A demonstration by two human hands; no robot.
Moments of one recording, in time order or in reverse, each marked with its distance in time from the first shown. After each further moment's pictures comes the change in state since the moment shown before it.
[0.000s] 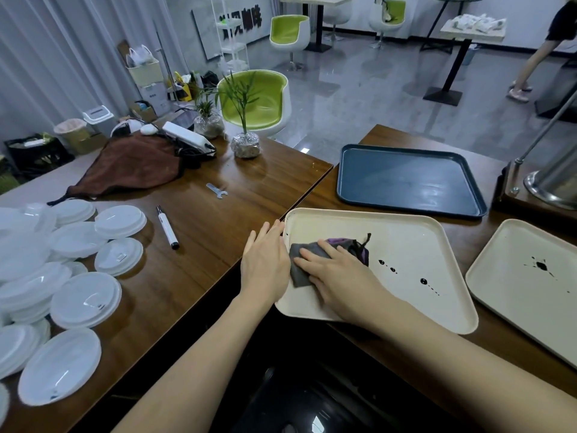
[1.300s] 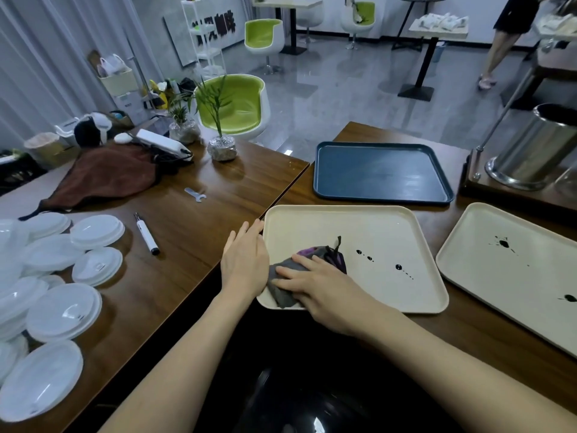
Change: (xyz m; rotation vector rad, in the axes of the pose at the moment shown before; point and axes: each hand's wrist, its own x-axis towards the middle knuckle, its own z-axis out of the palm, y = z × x) left_hand -0.012 0.025 -0.023 -0.077 -0.050 -0.129; right_hand -0.028 -0.008 0.006 0.054 0.022 -0.152
